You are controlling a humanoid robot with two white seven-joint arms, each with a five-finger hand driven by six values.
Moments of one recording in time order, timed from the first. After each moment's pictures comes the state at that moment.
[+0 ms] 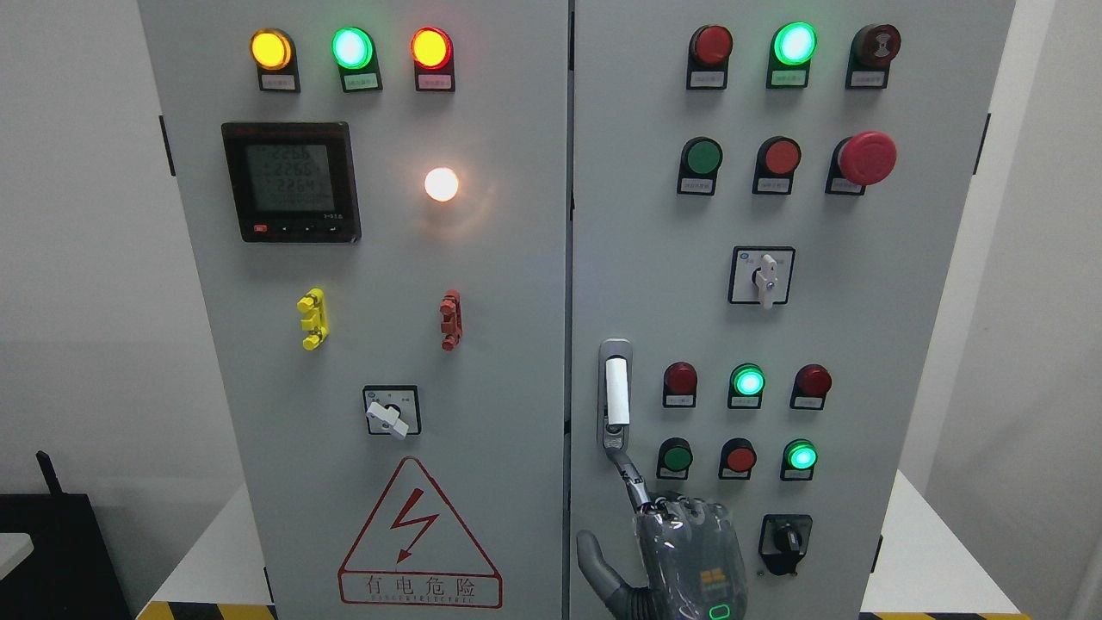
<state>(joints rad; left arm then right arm) -0.04 -0.09 0.04 0.00 0.00 -0.09 0.00 -0.32 0.10 0.28 -1.59 1.34 -0.04 -0.35</state>
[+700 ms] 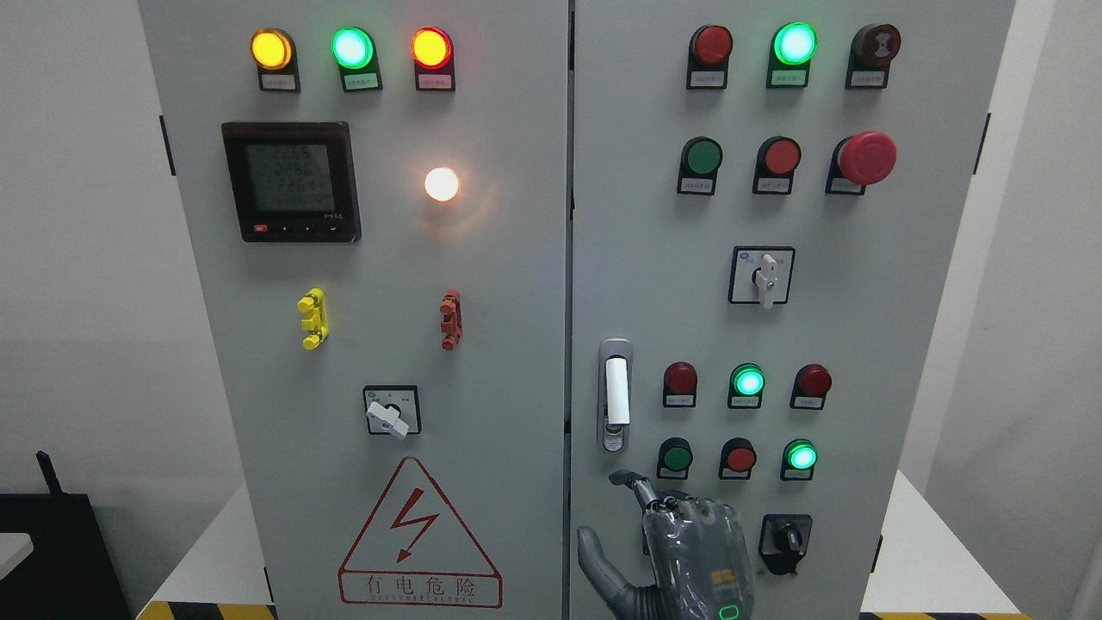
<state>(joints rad) -0.04 -0.09 0.04 0.00 0.00 -0.09 0.00 -0.32 0.10 0.27 -1.60 1.25 -0.05 -0.36</state>
